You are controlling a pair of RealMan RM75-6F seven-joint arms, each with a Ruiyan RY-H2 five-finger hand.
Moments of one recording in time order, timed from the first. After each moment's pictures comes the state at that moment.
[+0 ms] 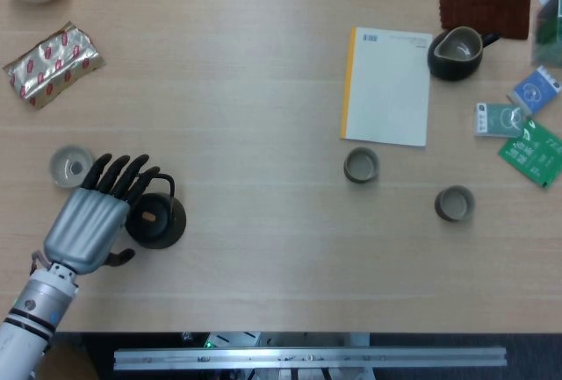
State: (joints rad) left arm -0.23 -1.26 0.06 -1.79 1.54 1.14 0.43; right arm 0.03 -1.08 0.04 -1.48 -1.60 1.59 0.21
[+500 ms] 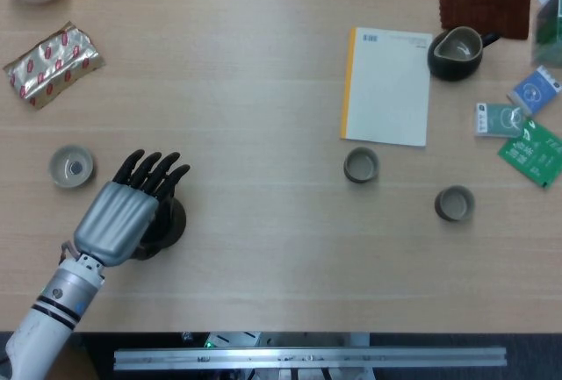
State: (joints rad) left arm -0.28 -1.36 0.05 -1.73 1.54 1.11 0.42; right arm 0.01 -1.08 0.03 -1.47 -1.59 1.60 0.23
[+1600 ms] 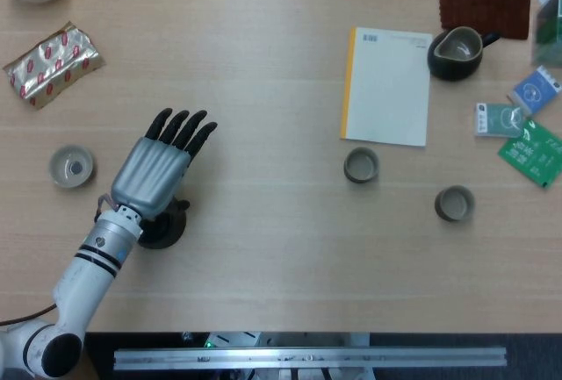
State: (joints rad) left arm -0.44 -1.50 -0.07 -1.65 1.30 1.03 0.54; right arm -0.01 -1.09 0.03 -1.43 -1.57 1.61 0.26
